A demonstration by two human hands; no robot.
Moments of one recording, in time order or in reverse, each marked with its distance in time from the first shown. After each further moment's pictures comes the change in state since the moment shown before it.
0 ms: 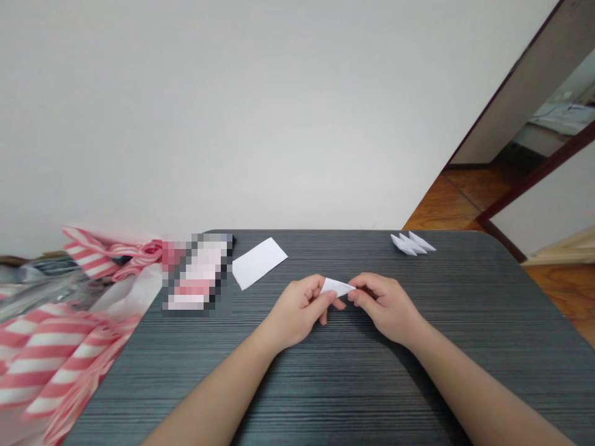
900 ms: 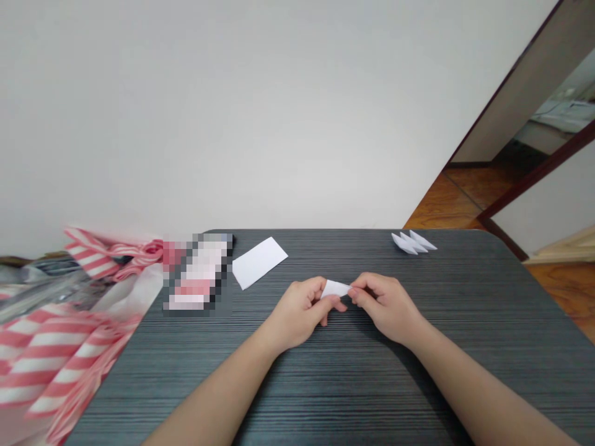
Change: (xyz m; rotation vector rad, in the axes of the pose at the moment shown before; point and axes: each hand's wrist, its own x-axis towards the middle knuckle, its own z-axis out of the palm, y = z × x) left_hand -0.001 0.005 0.001 0.051 0.002 -0.040; right_hand 0.000 -0.002 0.001 -0.044 0.024 0.037
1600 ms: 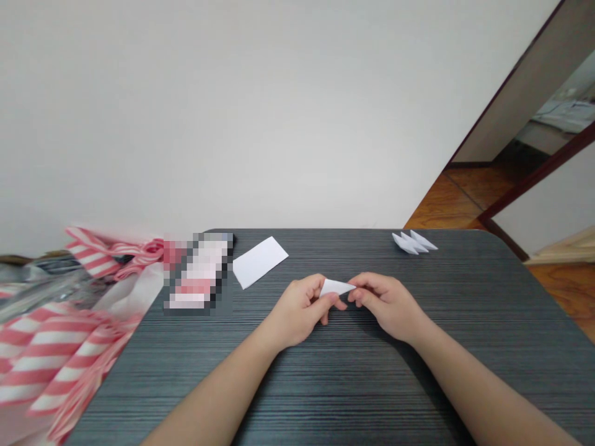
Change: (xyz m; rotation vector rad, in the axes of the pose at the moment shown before) left_hand 0.001 -0.009 0.001 -0.071 -0.004 0.012; right_hand -0.001 0.010 -0.001 0.212 -0.087 0.054
